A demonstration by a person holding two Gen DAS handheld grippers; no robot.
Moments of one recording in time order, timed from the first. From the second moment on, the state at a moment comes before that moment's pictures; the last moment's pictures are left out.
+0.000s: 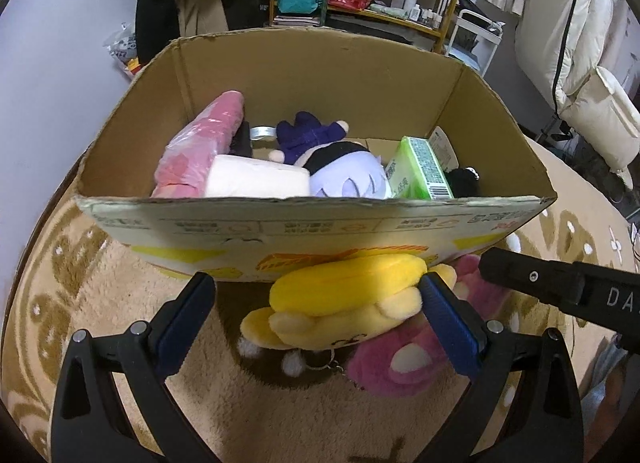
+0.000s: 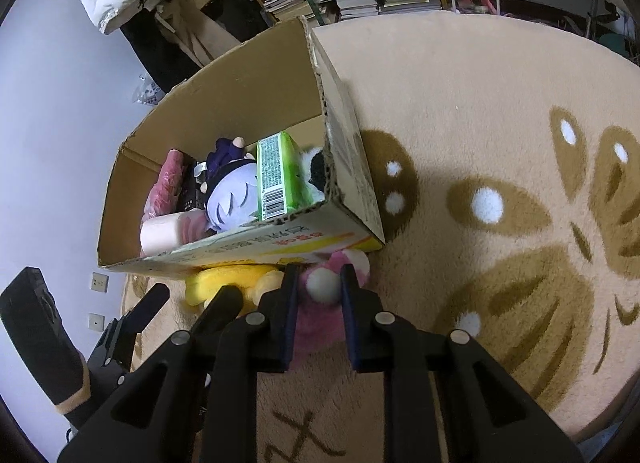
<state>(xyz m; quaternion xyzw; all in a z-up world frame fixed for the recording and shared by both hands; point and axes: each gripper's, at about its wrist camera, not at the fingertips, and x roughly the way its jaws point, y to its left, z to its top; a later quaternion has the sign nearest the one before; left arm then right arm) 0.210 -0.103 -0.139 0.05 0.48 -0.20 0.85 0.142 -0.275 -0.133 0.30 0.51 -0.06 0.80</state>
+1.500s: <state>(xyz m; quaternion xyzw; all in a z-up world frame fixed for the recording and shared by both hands) 0.148 -0.053 -0.082 0.05 0.40 -0.13 0.90 0.110 -0.246 -0.069 0.22 0.45 -0.04 0.86</state>
